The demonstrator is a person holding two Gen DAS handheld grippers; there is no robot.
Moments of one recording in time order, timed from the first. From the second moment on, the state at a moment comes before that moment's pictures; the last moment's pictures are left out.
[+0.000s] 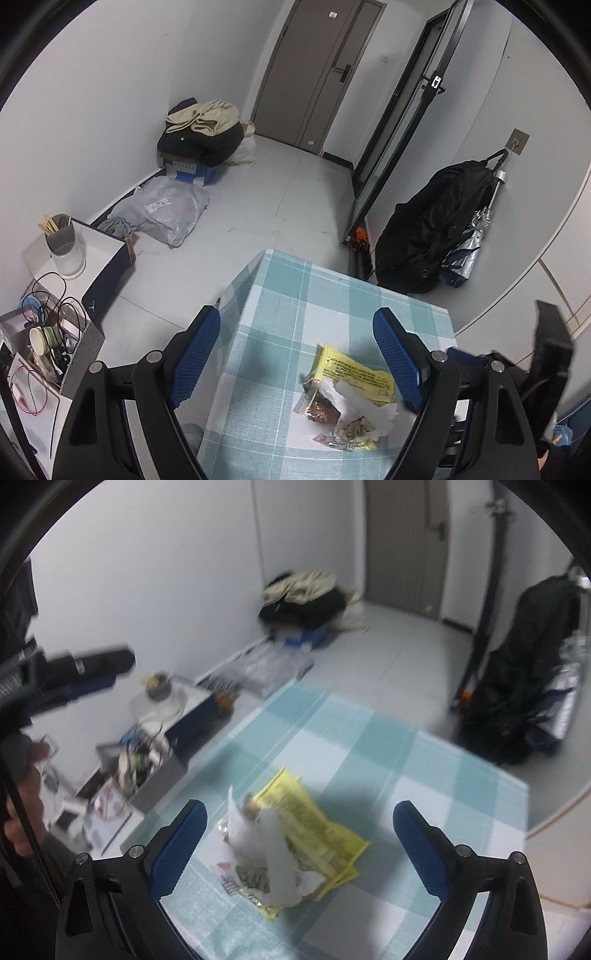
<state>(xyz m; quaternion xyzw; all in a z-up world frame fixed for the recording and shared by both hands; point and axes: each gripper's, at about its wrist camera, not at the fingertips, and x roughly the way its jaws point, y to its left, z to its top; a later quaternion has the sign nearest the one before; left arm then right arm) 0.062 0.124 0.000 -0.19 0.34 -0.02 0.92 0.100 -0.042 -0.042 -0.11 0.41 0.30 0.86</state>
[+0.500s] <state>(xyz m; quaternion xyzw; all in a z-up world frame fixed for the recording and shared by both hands) 0.076 0.124 -0.014 -0.20 0.38 -0.03 0.90 0.119 -0.024 -0.108 -0.14 0.51 0.34 0.78</state>
